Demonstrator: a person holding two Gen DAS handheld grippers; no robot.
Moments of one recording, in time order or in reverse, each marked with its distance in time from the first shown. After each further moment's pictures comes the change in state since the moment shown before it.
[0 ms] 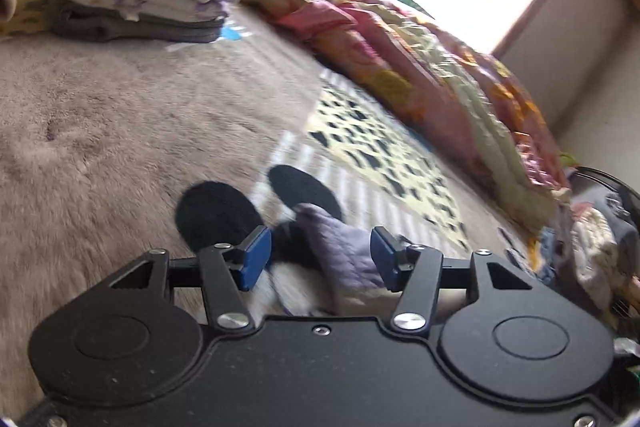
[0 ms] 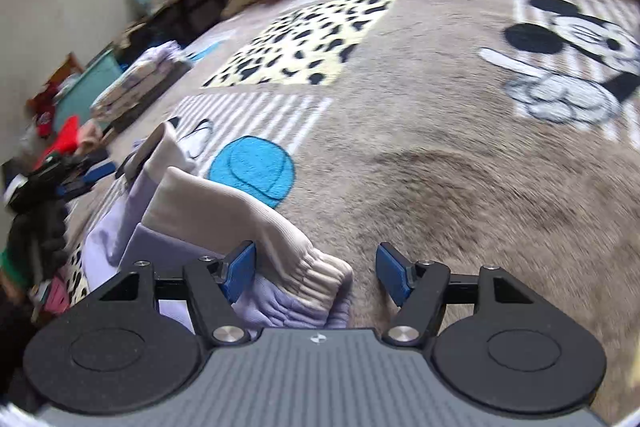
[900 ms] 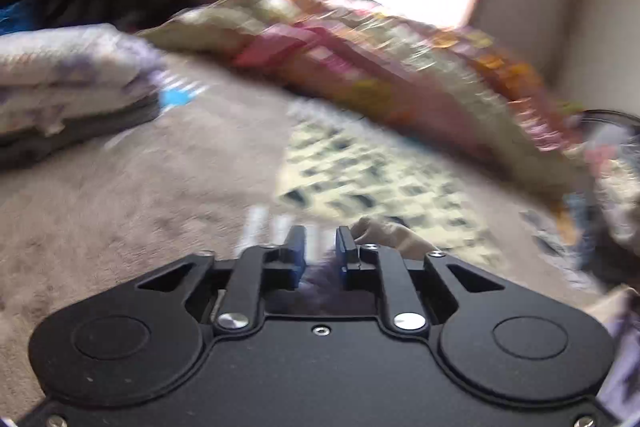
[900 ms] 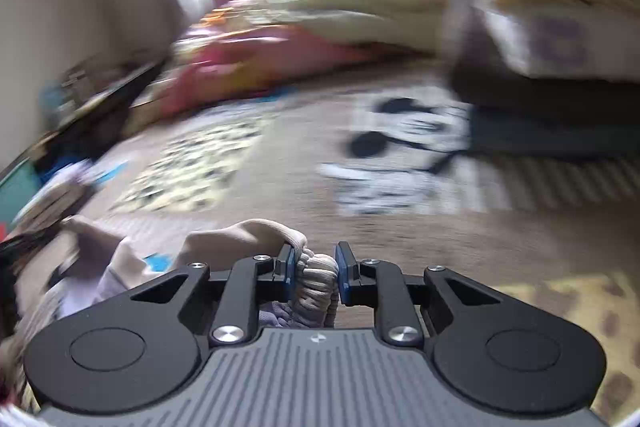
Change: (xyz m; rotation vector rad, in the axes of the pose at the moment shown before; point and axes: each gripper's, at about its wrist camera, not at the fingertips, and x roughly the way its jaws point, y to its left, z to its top) left arm 0.042 -0.041 0.034 0.299 -0.038 0.076; right arm -0.095 -0.035 -0.008 0.205 -0.341 -0.387
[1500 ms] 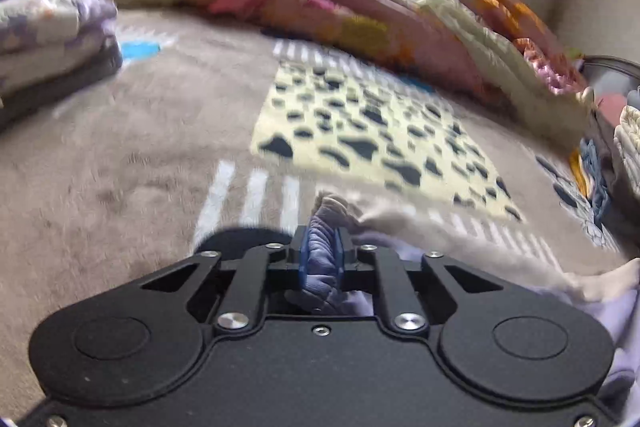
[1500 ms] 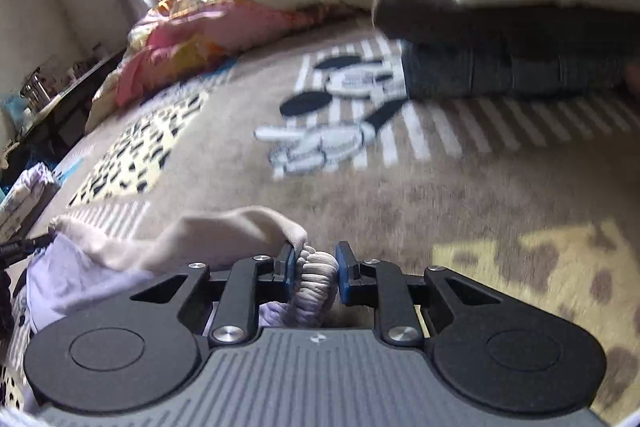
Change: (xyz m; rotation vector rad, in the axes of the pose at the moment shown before) left arm 0.046 -0.007 -0.002 0.017 0.072 -0.050; right arm 0.019 -0.022 -0.010 0.036 0.035 -0.034
